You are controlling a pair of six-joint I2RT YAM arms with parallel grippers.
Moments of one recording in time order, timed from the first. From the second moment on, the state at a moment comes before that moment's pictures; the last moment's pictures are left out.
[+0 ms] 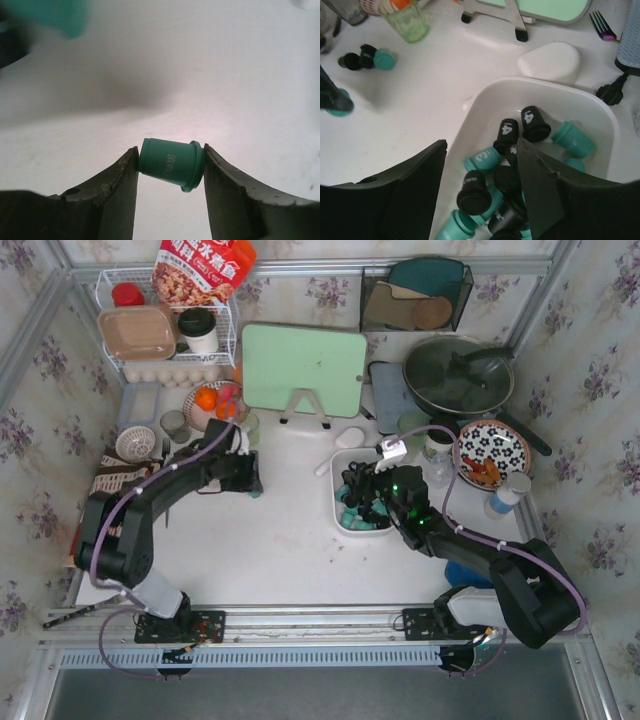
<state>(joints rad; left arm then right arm) -0.26 1.68 1.07 -0.46 0.24 -0.21 0.53 1.27 0.45 0.62 0.02 0.20</state>
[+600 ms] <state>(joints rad) -0.74 1.35 0.64 0.29 0.41 0.41 0.53 1.30 0.61 0.39 -0.38 0.41</state>
